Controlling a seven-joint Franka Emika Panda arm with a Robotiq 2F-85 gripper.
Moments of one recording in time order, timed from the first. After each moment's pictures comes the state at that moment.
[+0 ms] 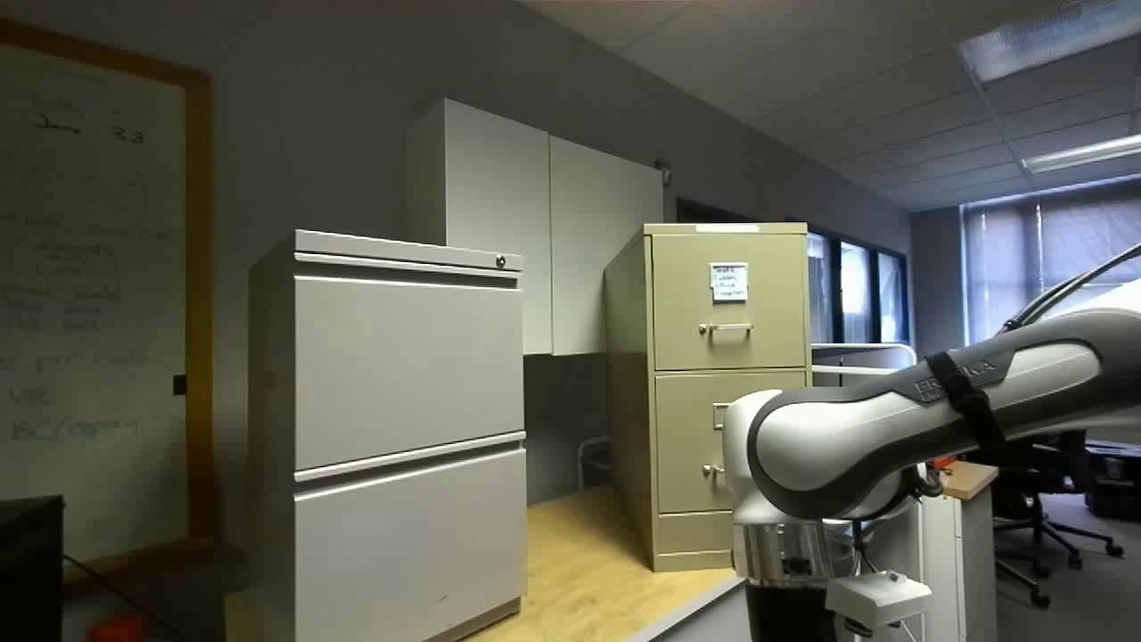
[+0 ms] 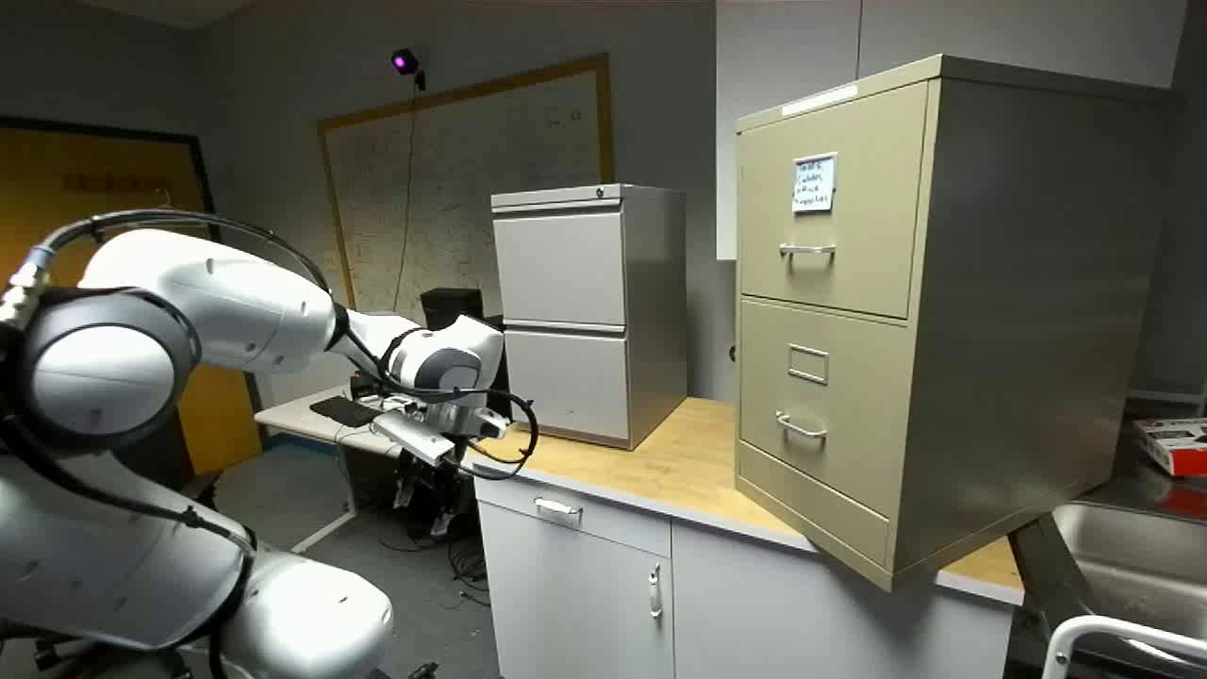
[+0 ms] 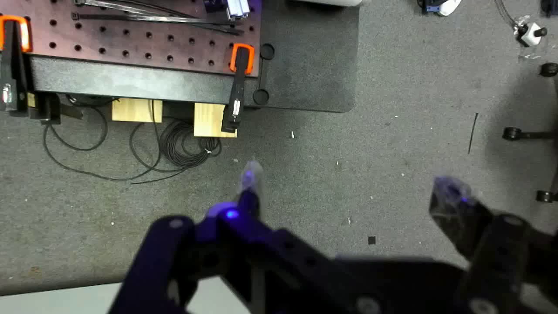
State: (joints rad) arm 0.18 -0.62 0.02 -2.67 0.32 1.78 0.01
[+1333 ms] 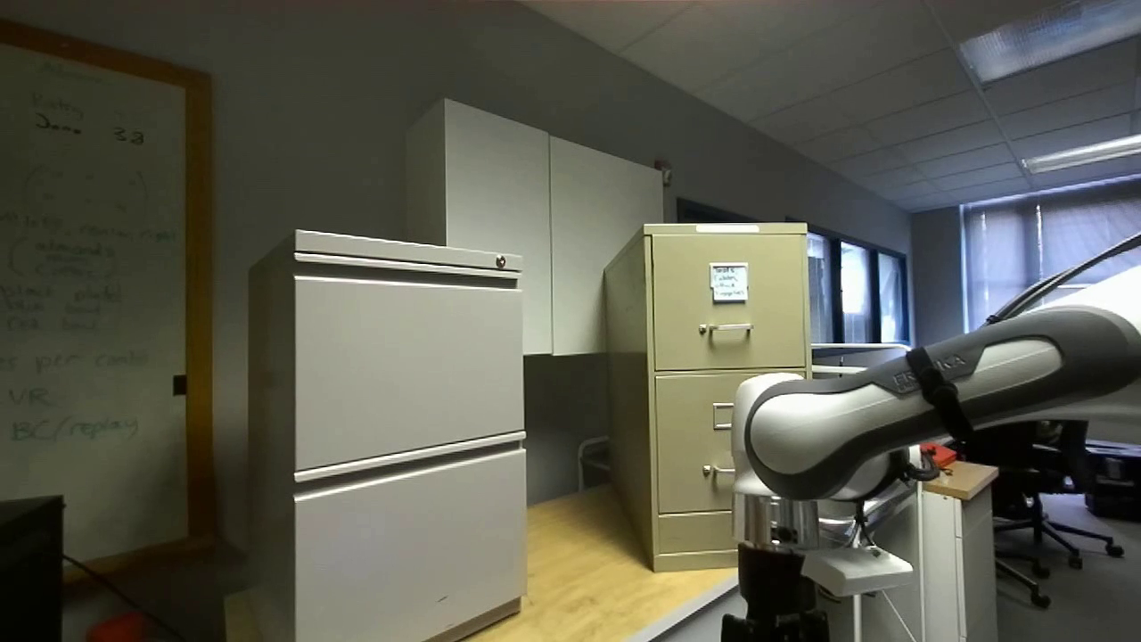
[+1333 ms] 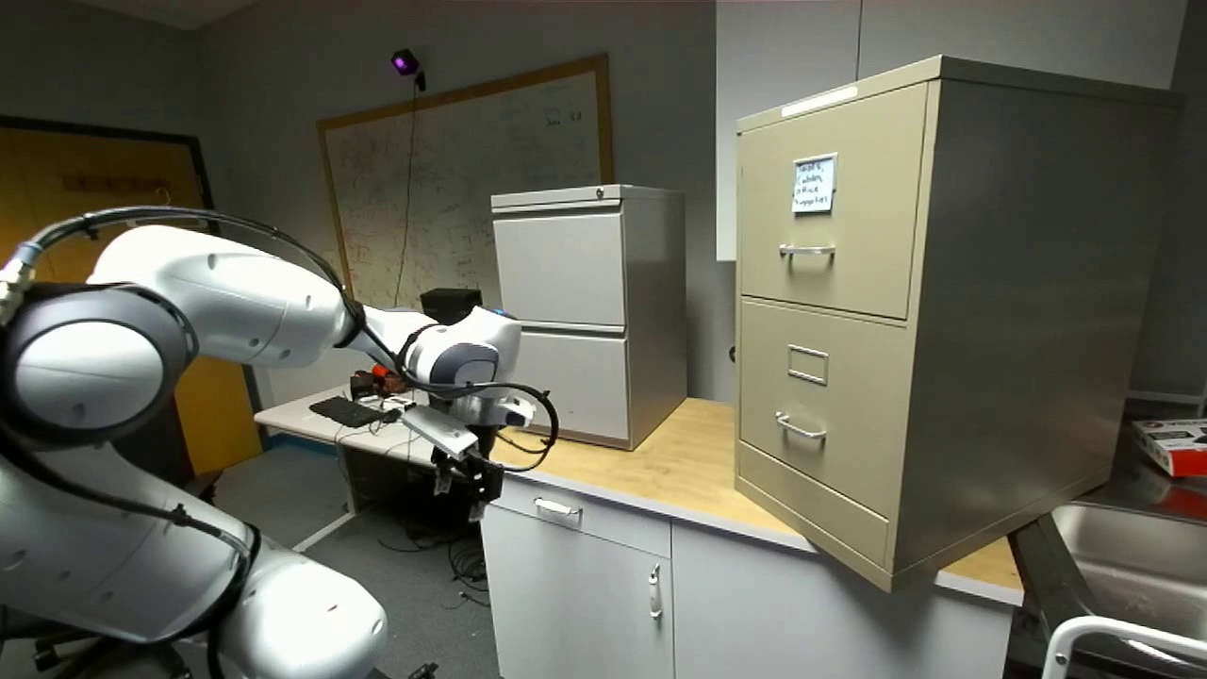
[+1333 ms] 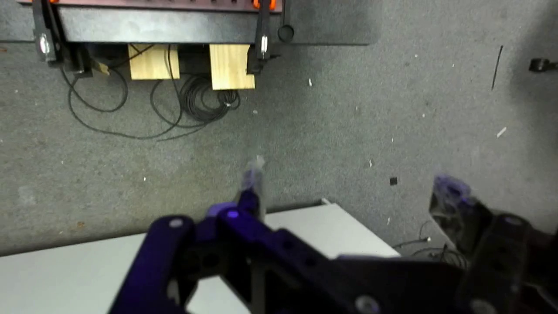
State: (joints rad) arm 0.07 -0.60 0.03 -2.64 0.28 1.88 0.01
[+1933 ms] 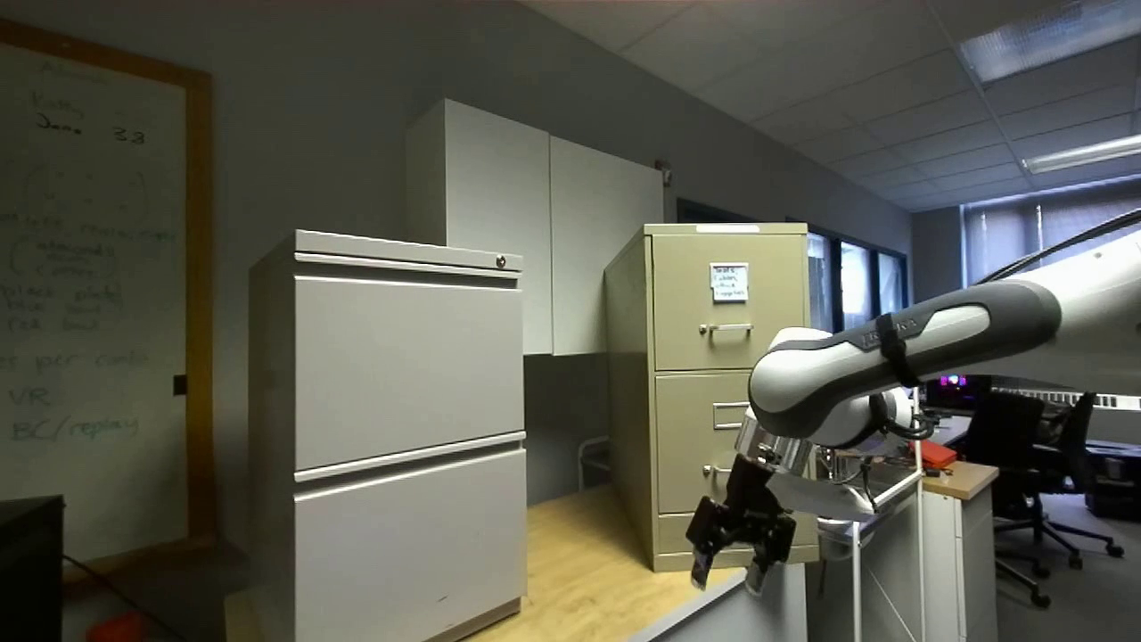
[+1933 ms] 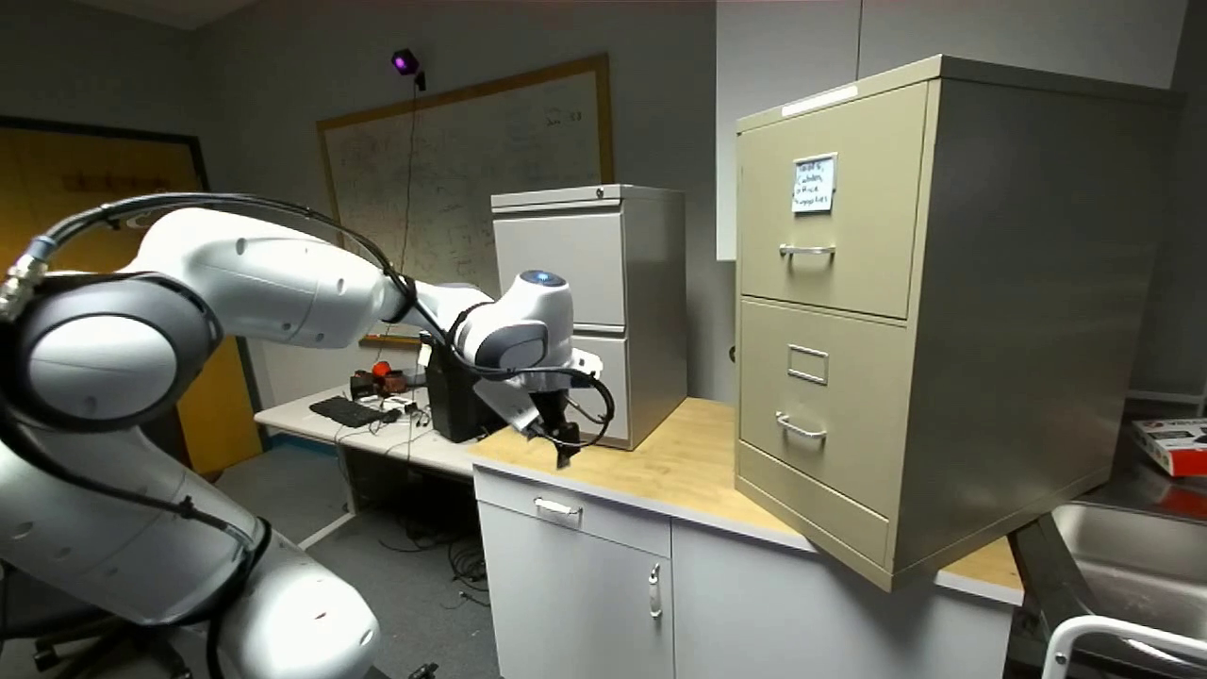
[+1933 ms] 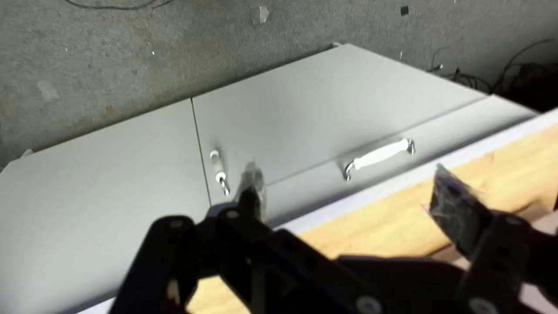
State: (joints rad) arm -0.04 -0.51 -0.08 -2.49 0.28 2.18 0.00
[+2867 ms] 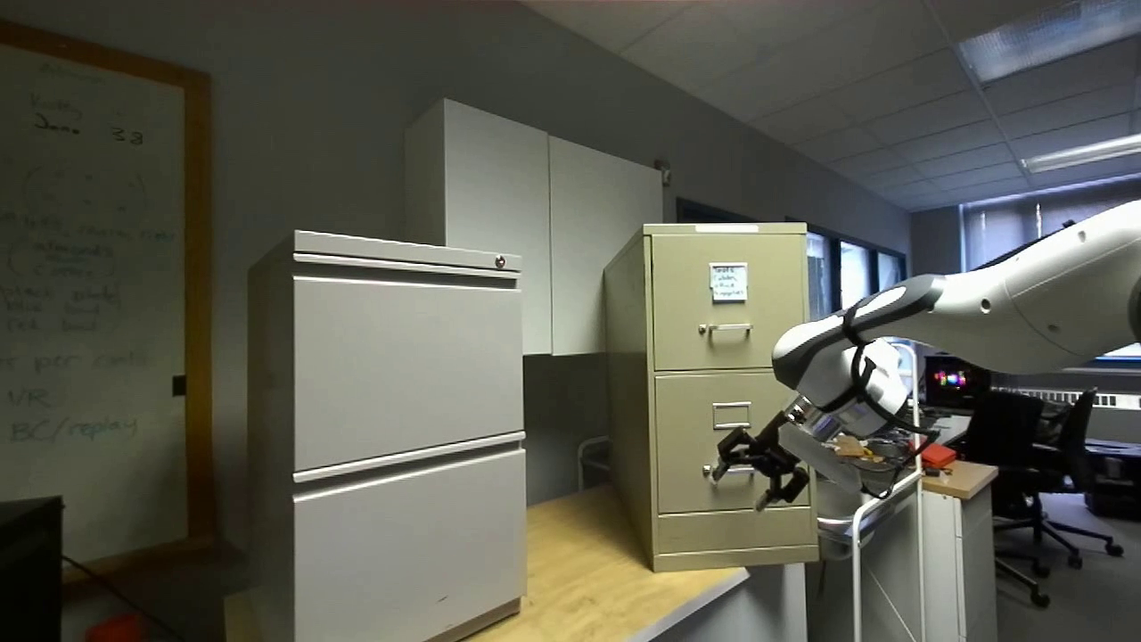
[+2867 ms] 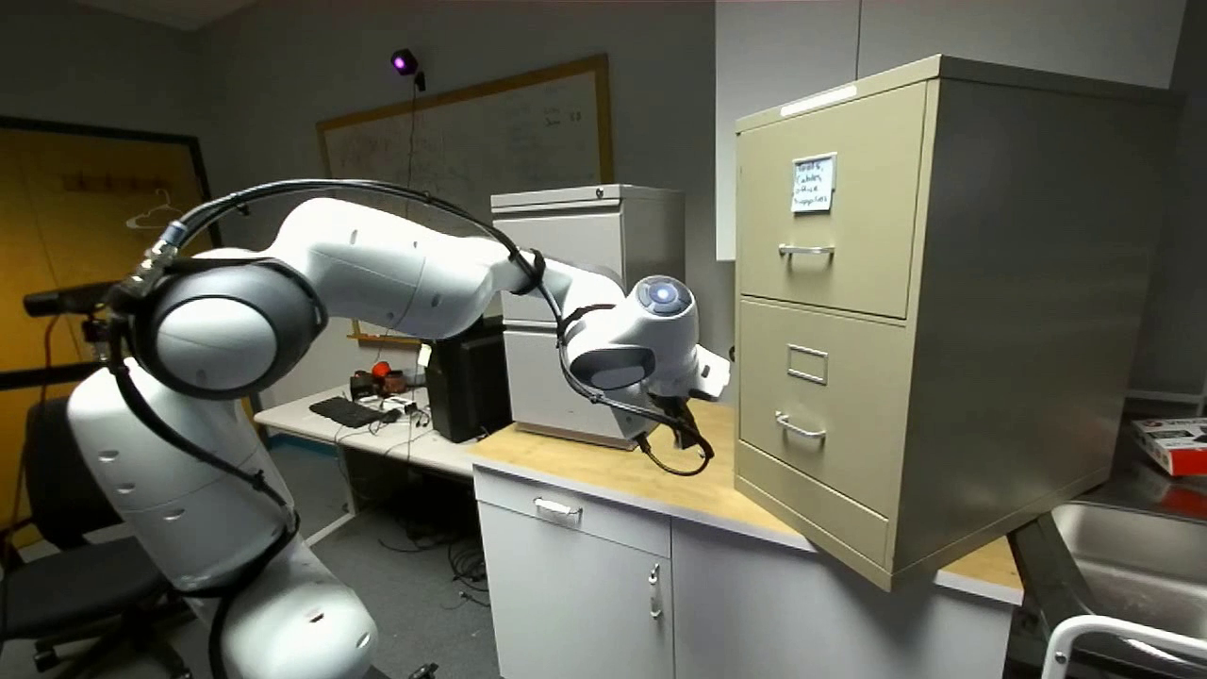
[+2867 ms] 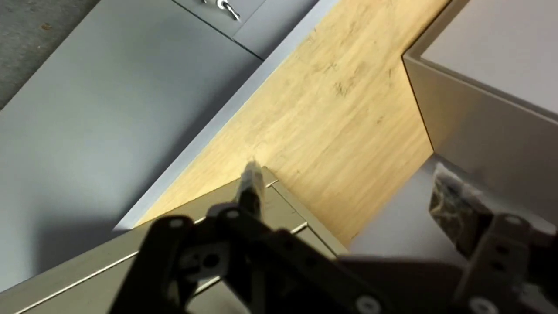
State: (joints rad) arm -0.08 -0.22 -0.38 -2.22 0.67 2.38 -0.19
